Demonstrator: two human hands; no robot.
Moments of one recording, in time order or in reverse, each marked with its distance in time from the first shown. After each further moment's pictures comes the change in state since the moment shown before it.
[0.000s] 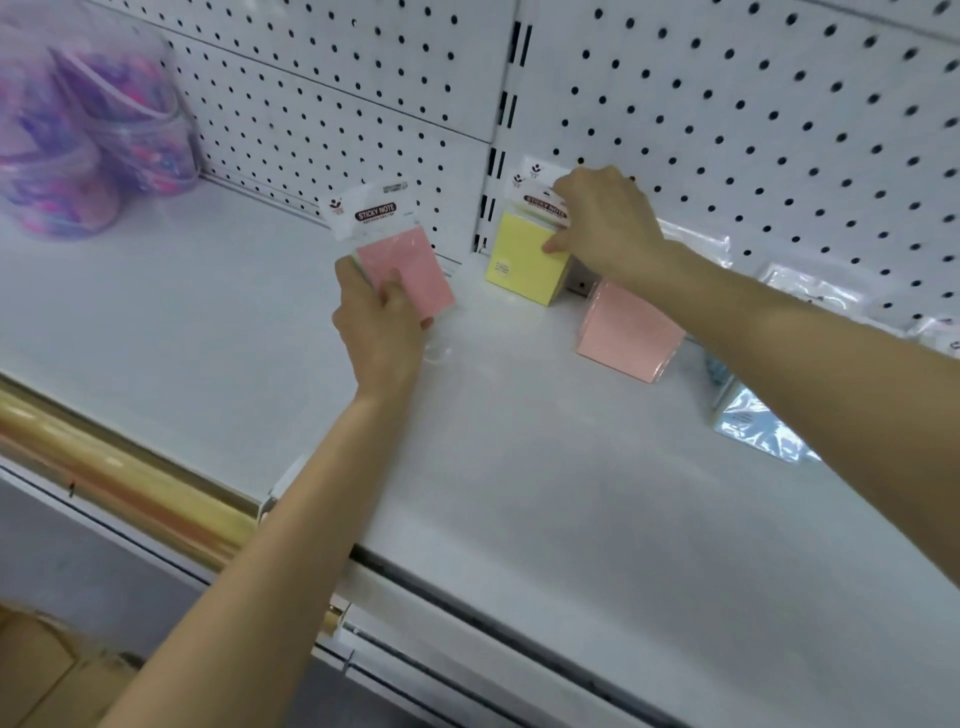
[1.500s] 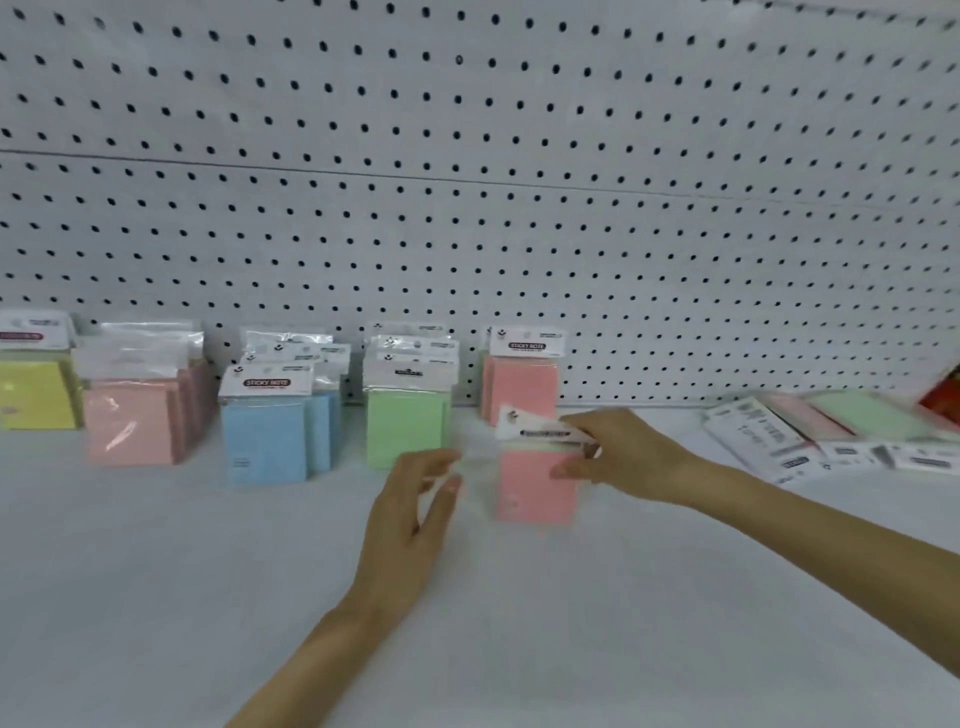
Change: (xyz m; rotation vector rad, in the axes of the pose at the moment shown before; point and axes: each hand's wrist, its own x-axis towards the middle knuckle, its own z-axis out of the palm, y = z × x) left_hand -0.371 0.025 0.203 0.060 -0.972 0.422; right_hand -0.401 0.360 -0.049 0.524 -0.223 0.383
